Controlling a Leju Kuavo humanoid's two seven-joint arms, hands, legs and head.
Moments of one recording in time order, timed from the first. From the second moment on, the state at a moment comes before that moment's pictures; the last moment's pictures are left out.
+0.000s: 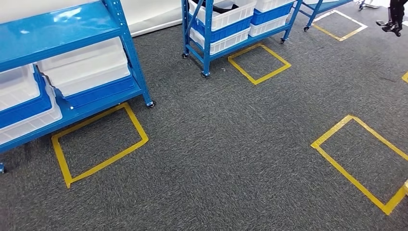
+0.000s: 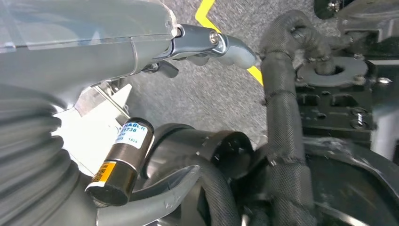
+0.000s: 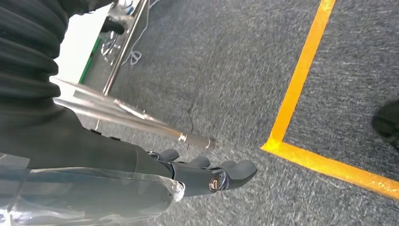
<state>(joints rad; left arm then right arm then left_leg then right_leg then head) 0.30 0.89 -1.57 -1.96 1.51 0.70 -0.43 0.07 -0.01 0.30 0.00 0.60 -0.01 -0.05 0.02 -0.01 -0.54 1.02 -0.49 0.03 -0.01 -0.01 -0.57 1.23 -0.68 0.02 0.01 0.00</state>
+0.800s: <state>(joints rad) 0.29 0.89 -1.57 -1.95 1.51 0.70 -0.41 0.07 0.00 0.28 0.00 0.61 -0.03 -0.04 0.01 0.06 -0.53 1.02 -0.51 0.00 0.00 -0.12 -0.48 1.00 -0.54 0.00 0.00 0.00</state>
